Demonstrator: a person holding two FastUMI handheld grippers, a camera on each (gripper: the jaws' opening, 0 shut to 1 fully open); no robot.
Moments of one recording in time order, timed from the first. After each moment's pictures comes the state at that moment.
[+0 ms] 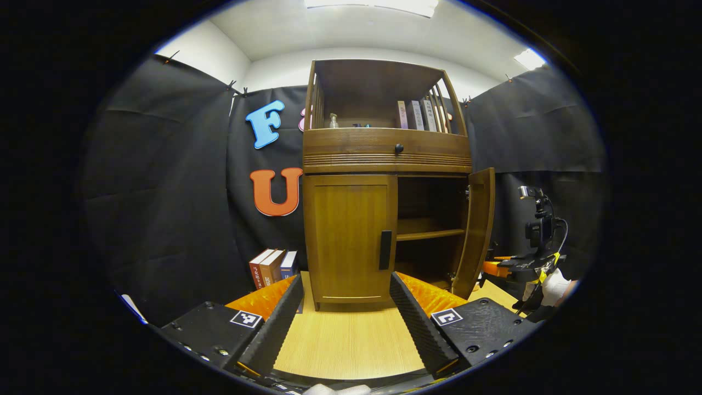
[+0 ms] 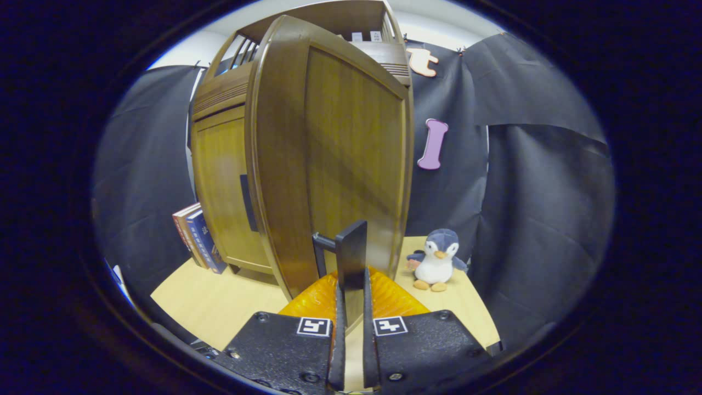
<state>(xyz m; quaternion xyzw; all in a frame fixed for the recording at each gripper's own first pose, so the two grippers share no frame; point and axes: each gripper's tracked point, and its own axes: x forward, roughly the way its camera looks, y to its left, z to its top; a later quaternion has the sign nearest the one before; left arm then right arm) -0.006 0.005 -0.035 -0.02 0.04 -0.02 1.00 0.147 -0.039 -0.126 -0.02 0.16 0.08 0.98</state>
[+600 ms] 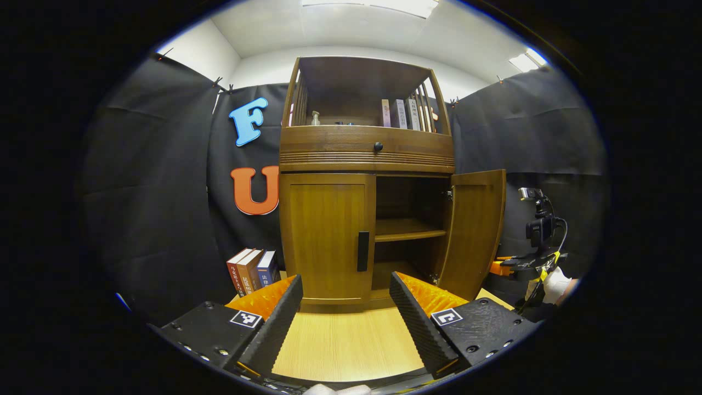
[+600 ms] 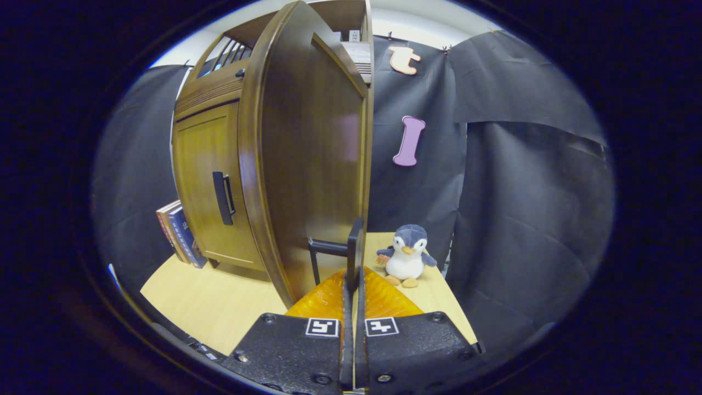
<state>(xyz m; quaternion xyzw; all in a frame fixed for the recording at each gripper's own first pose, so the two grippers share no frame) 0.006 -0.029 -0.035 -0.03 0.04 -0.06 1.00 0.142 -0.098 -0.124 -0.02 0.17 0.05 0.98</state>
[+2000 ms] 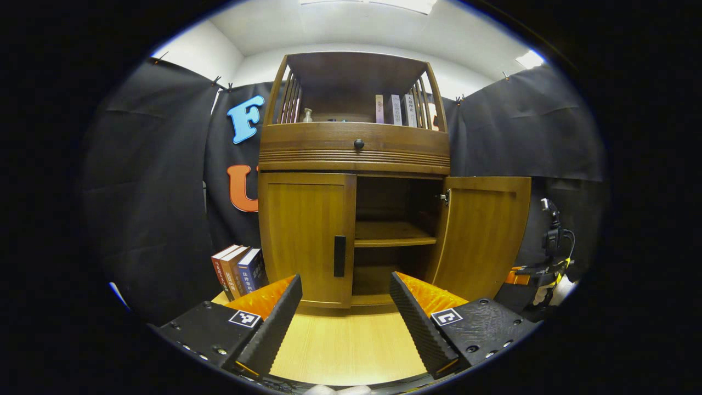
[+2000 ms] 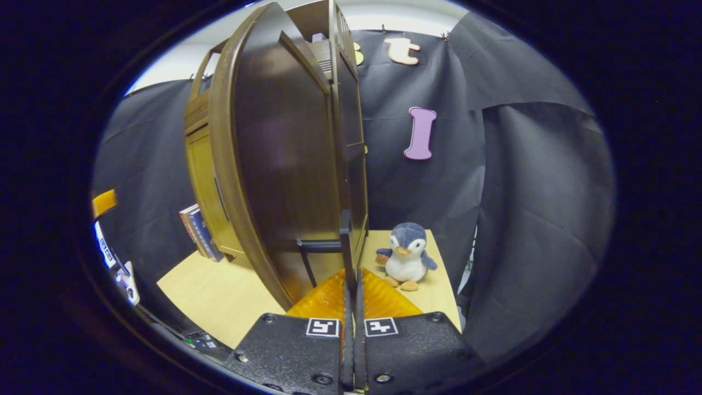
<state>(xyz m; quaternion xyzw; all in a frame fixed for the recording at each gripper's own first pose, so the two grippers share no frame) 0.035 -0.109 -0.023 -0.04 0.05 -0.03 1.00 0.165 -0.188 -0.129 0.00 0.18 0.16 0.97</state>
